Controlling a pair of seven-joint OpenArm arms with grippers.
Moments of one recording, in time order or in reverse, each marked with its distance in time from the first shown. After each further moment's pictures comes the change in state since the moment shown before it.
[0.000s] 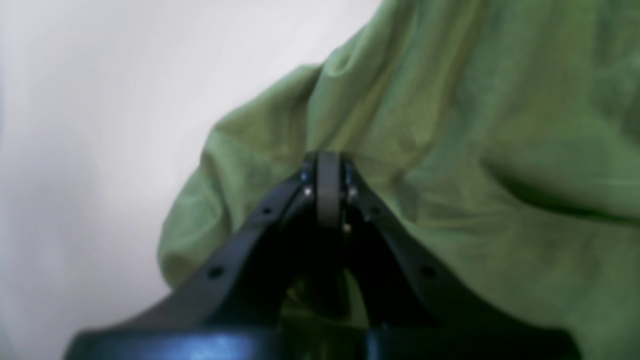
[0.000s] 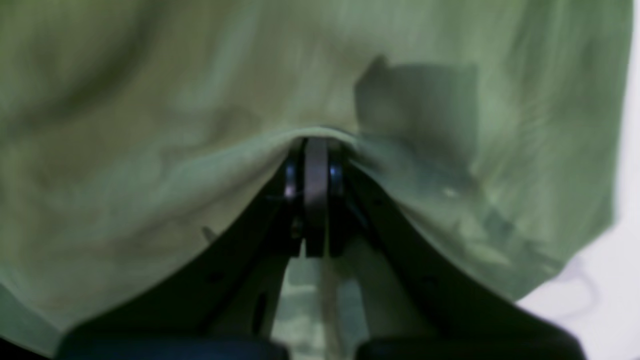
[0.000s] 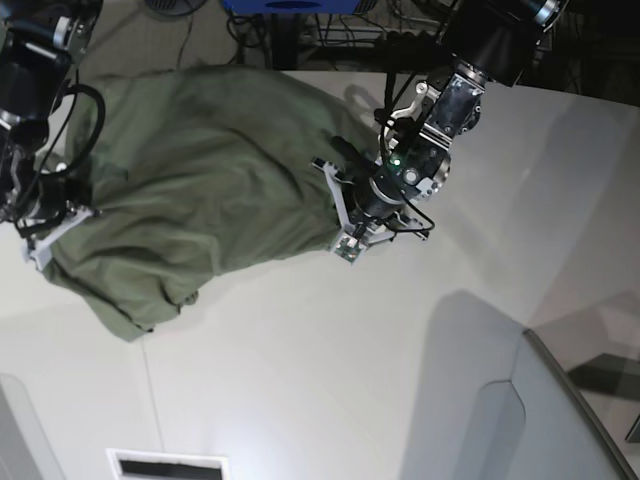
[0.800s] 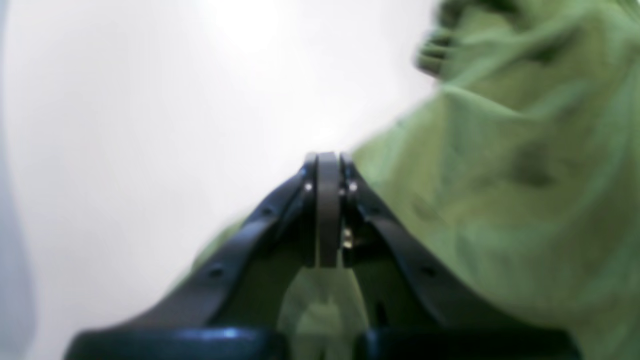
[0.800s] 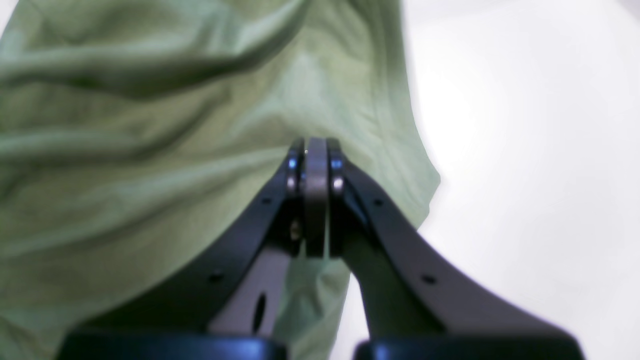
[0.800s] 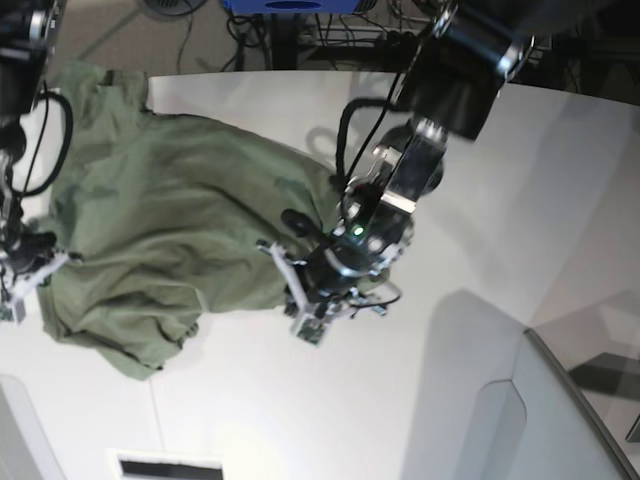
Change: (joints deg) left arm -6.7 8.5 -5.2 0.1 -1.0 -0.3 -6.4; right arm -6.1 4.7 -11.0 21.6 -2.5 -4.7 15.0
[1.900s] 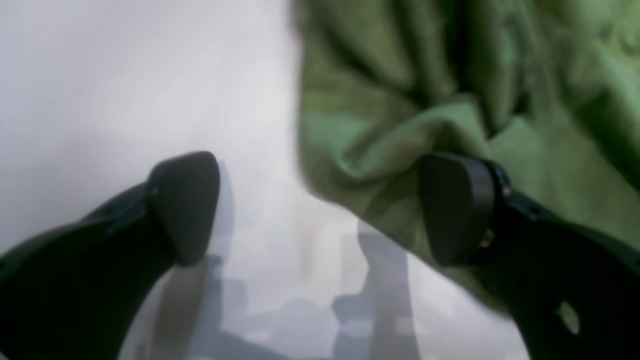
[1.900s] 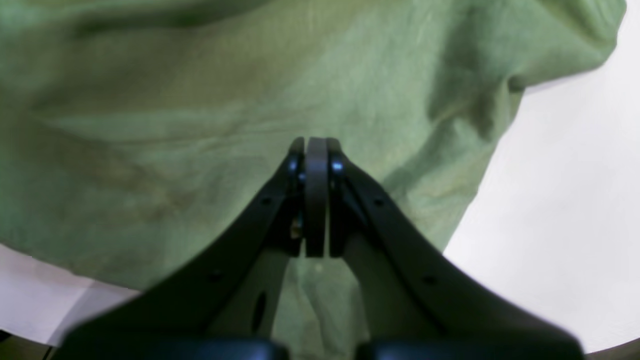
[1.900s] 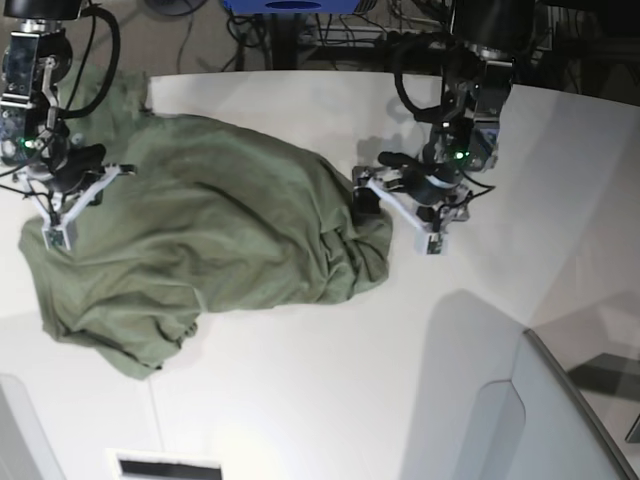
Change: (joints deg) left arm 14.1 -4.6 -17.0 -2.6 -14.4 -4.3 -0.2; right arm -14.8 -7.4 -0.8 12.5 0.9 0.9 -7.5
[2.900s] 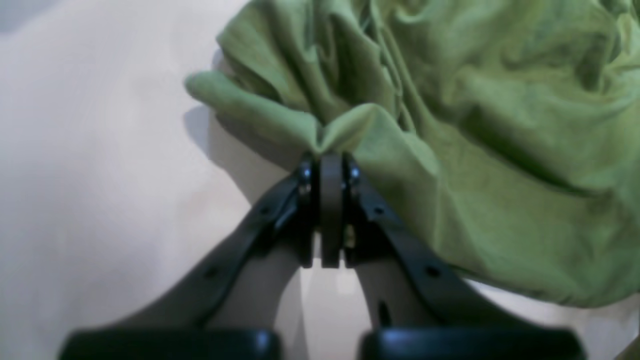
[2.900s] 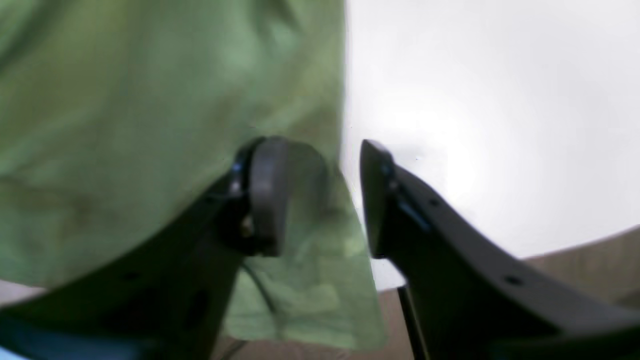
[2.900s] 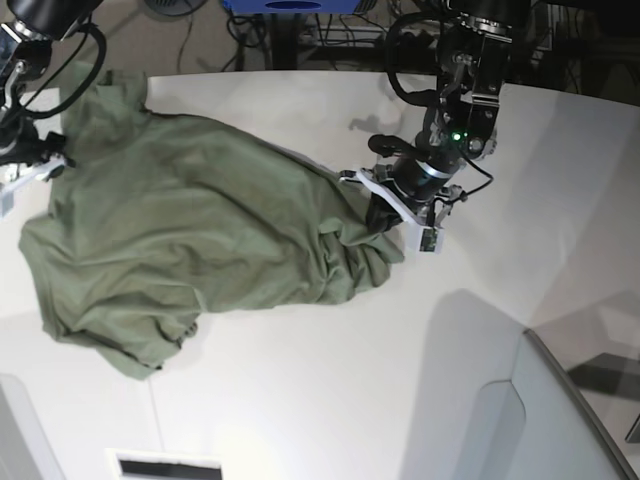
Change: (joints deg) left arm 6.3 0.1 0.4 13.3 0.2 -0.1 -0.3; right arm 5.8 -5.3 27.8 -9.2 -0.1 8.3 -9.9
